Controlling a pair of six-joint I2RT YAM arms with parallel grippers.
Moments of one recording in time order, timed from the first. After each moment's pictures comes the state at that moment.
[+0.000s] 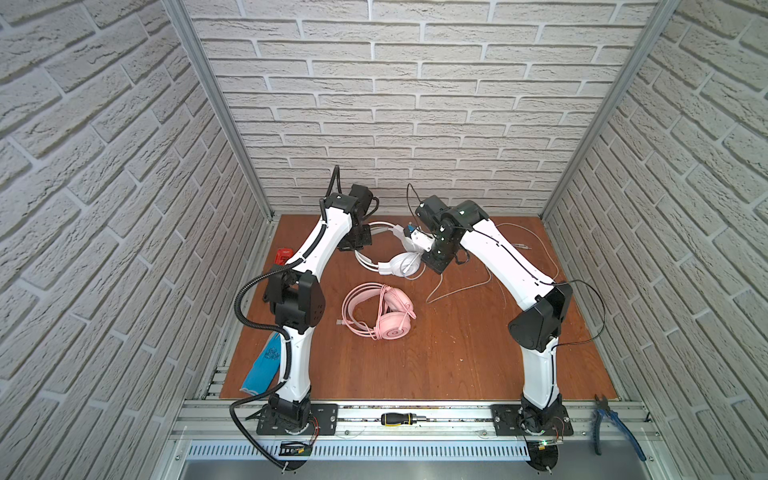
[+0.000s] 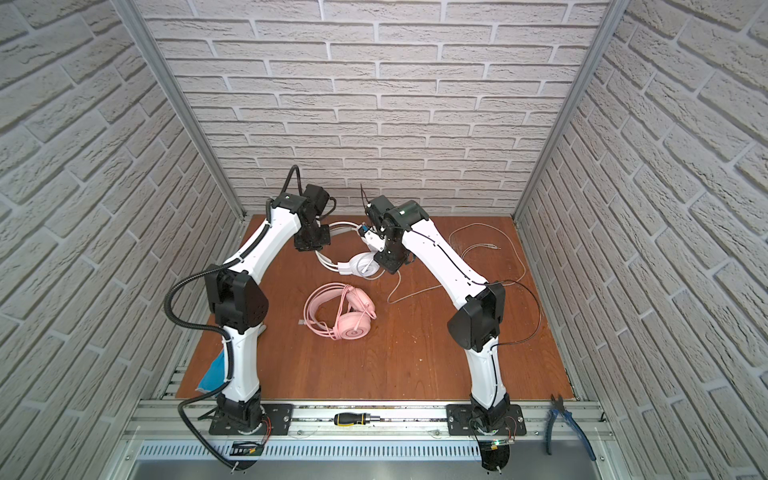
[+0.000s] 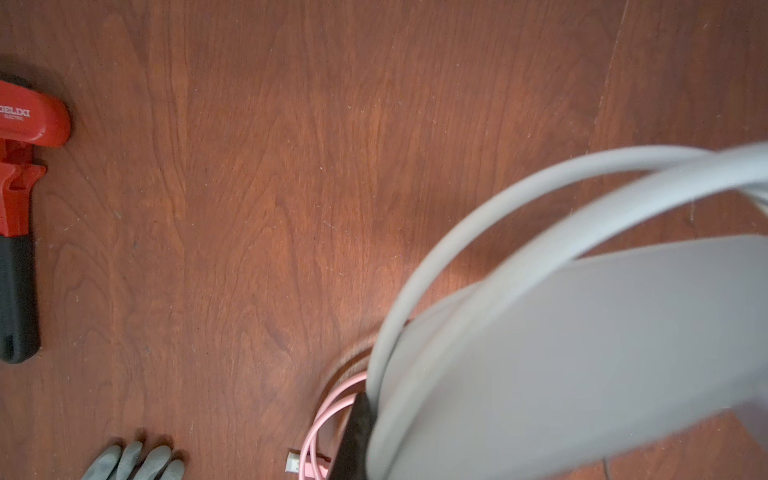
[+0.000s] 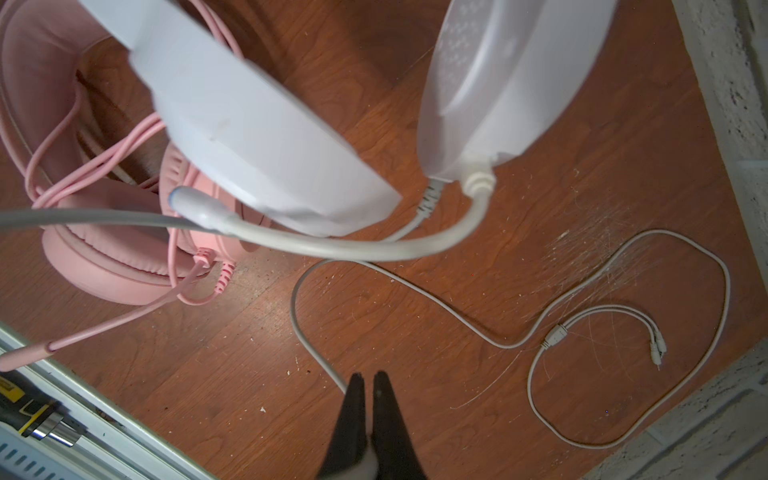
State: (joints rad) left arm -0.37 2.11 2.14 -1.31 -0.11 -0.46; right arm 0.55 2.04 2.23 -1.53 0.10 -0.24
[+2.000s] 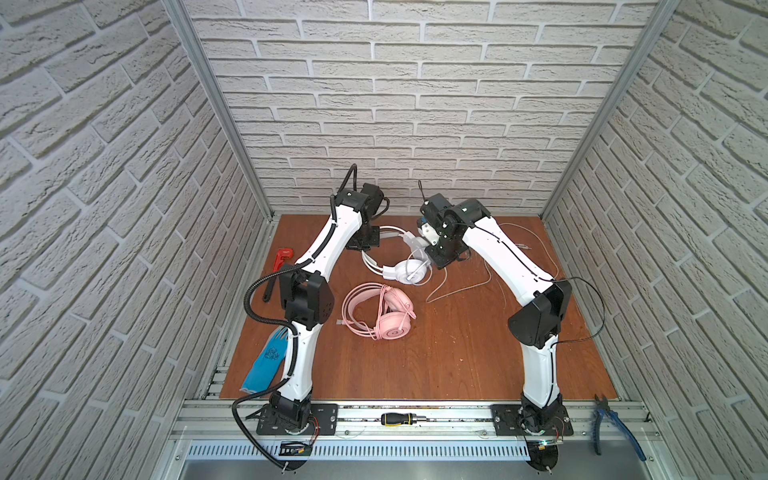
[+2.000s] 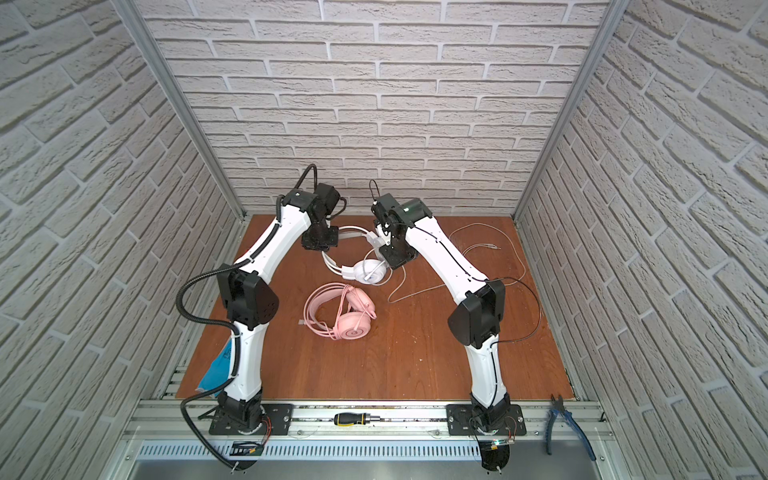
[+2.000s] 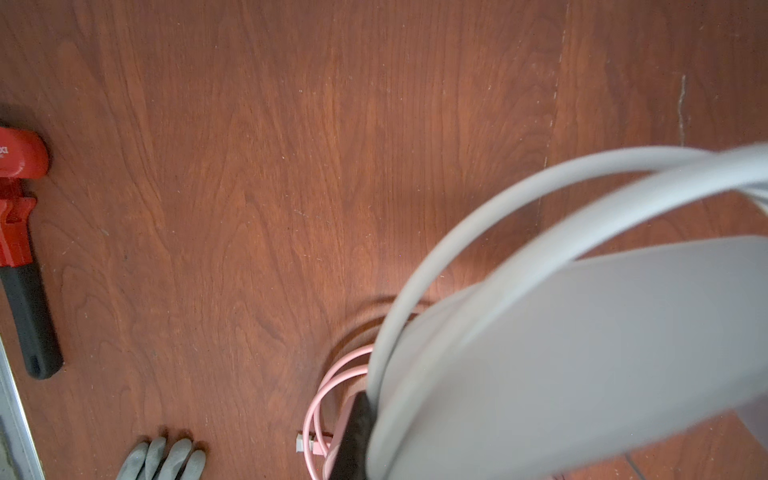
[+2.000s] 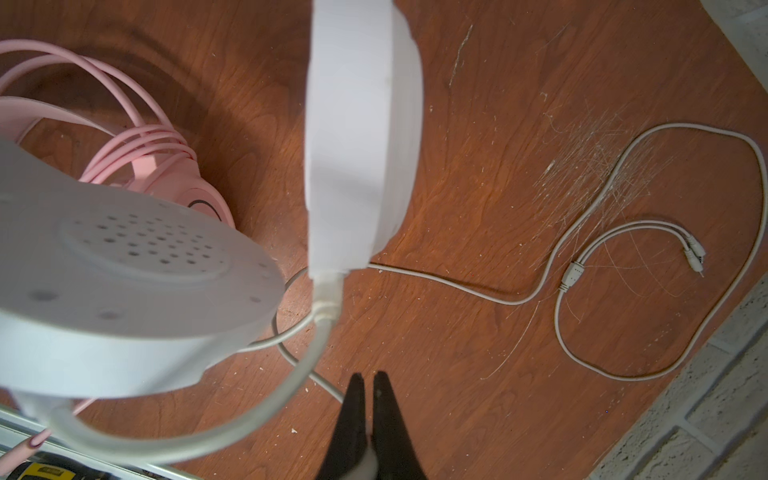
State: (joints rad) left arm -0.42 2.19 2.30 -1.45 -0.11 -0.38; right arm 0.49 2.06 2.23 -1.52 0.14 0.01
